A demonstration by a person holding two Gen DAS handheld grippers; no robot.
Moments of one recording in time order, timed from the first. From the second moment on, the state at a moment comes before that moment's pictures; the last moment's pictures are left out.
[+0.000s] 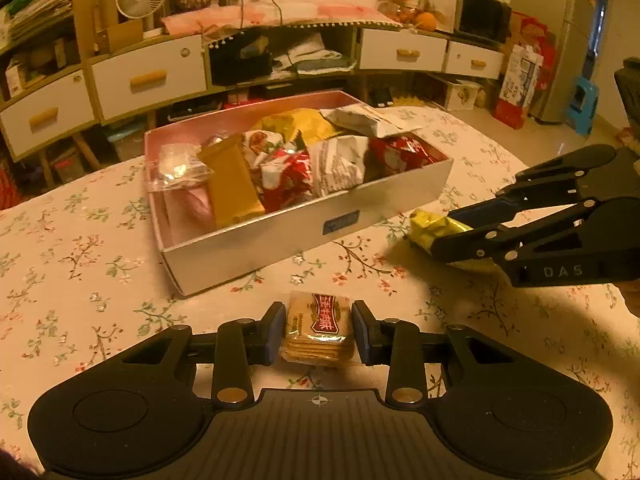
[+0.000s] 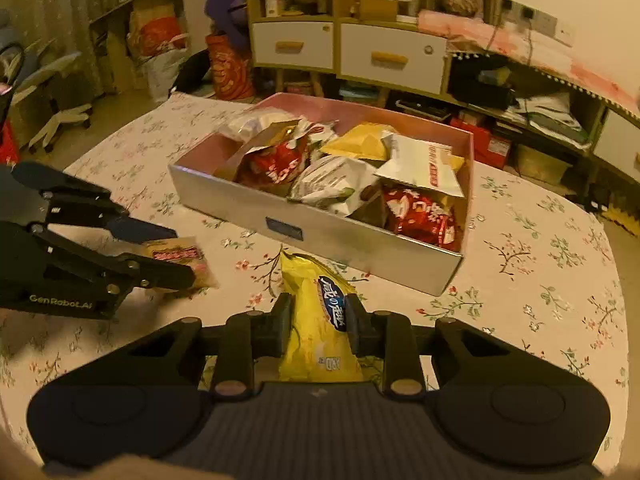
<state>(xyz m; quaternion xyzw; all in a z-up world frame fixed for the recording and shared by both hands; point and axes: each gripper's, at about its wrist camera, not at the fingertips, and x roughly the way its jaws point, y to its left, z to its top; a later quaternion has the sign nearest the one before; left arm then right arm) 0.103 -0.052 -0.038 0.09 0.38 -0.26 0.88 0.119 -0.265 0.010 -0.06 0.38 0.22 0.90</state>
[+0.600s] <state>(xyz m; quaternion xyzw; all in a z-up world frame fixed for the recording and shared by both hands) 0.112 -0.052 0.007 0.06 0.34 -0.26 0.90 0.131 -0.268 0.050 -0.01 0.33 0.22 0.92</state>
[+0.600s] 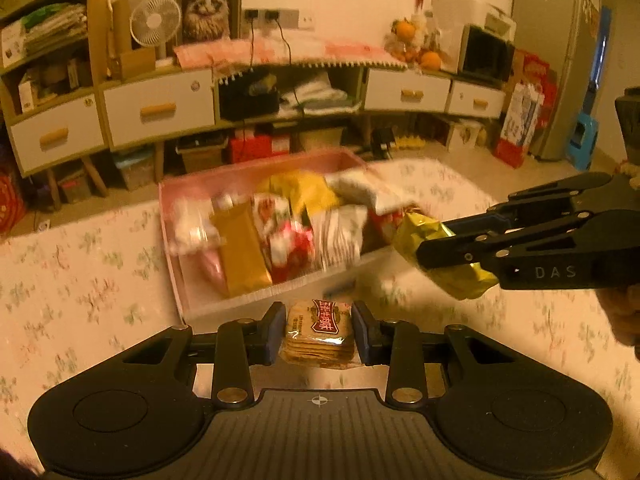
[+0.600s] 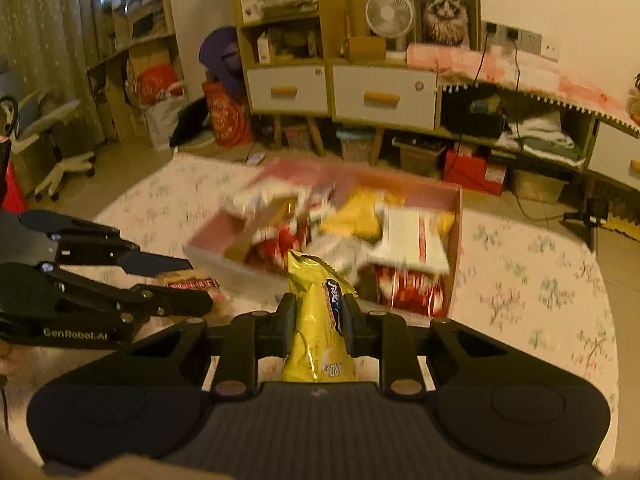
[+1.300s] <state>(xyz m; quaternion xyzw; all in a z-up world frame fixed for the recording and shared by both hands) 0.223 -0.064 0.005 0.06 0.31 -0.20 0.93 0.216 -0.257 0.050 0.03 0.32 0.18 0.93</state>
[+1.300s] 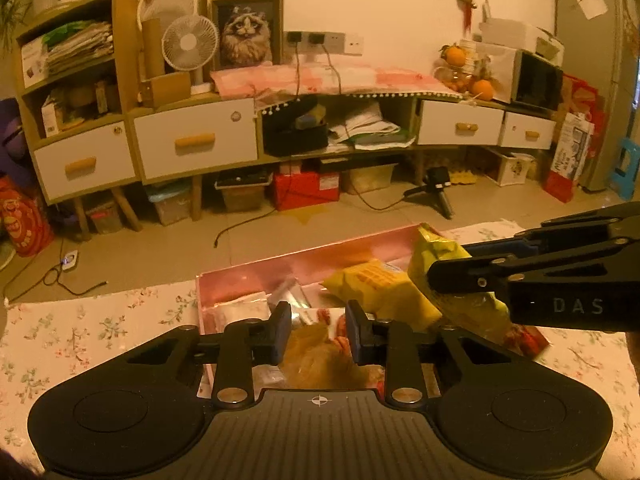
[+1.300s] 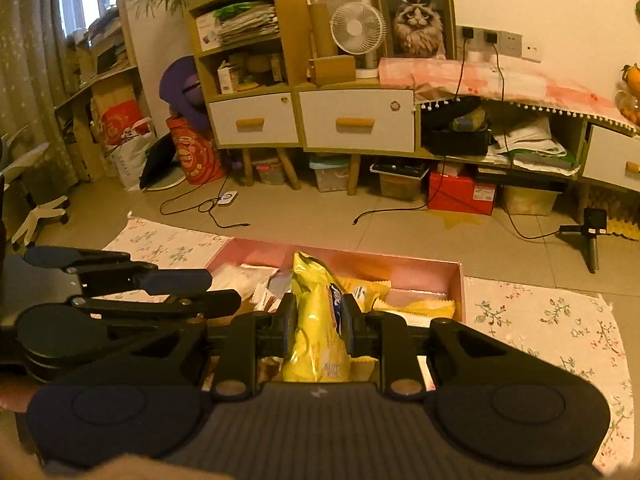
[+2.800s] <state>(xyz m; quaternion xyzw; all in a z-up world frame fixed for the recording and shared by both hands) 0.039 -0.043 0.054 0.09 0.40 -0.11 0.91 0.066 -0.256 0.087 0.03 0.37 0.06 0.93</state>
